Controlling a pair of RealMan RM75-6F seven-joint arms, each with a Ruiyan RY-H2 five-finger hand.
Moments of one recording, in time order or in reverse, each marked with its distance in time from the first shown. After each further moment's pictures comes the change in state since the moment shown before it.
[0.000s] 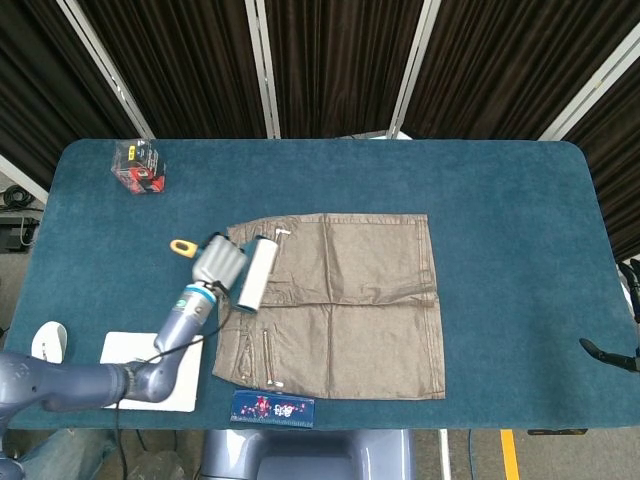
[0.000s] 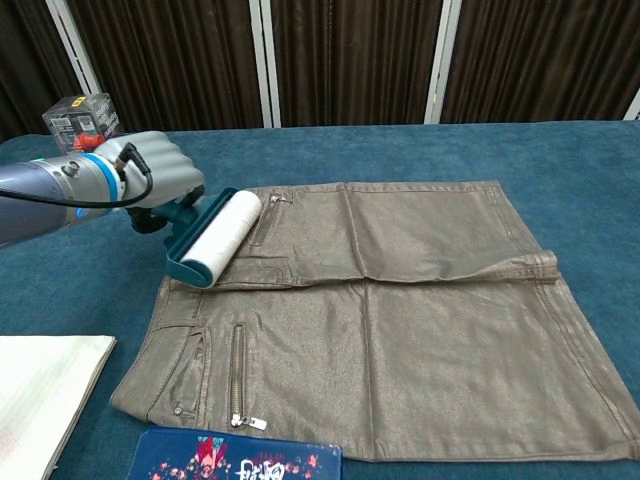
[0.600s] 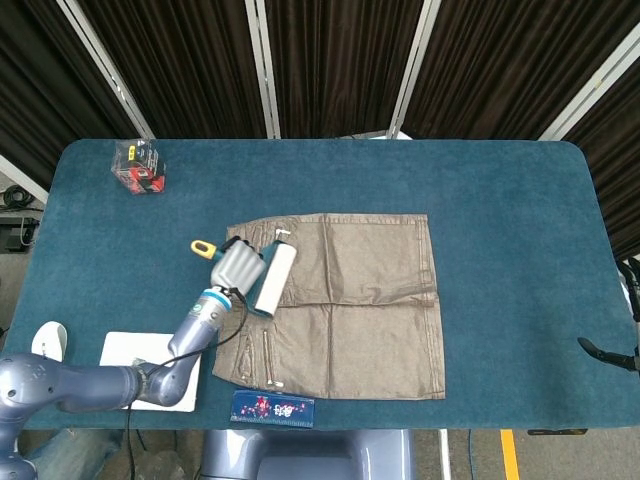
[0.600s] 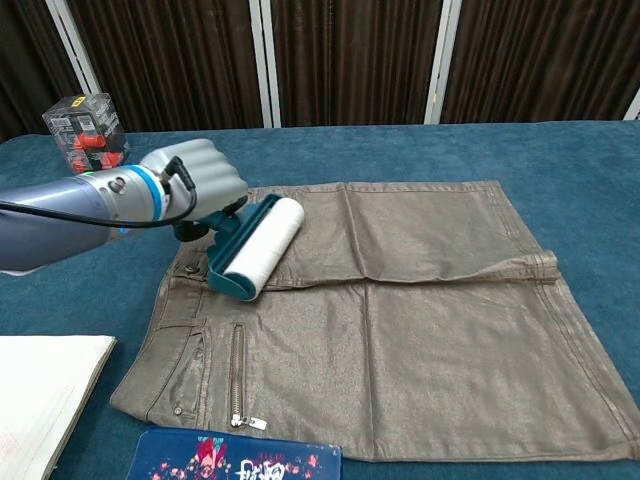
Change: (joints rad) left arm -0.036 -0.088 -0.031 0.005 0.058 0.008 0.058; right arm 0.002 0.011 0.003 -0.008 -0.001 -0.001 0.019
